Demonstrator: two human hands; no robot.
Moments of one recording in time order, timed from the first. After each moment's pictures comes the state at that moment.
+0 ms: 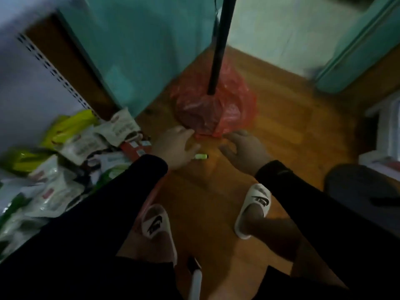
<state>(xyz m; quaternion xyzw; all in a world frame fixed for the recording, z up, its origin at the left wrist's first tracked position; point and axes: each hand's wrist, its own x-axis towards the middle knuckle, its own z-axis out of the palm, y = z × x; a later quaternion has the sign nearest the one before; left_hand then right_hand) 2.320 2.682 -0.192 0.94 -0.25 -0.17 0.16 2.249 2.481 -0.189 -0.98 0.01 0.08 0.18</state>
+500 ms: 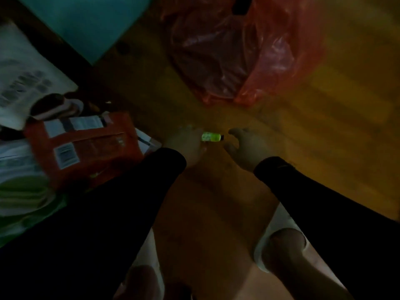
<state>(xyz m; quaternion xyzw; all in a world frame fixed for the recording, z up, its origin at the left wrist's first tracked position) 2.410 2.620 -0.476 0.92 -0.19 -0.34 0.06 2.361 2.454 -0.484 -0.93 0.09 0.28 0.20</state>
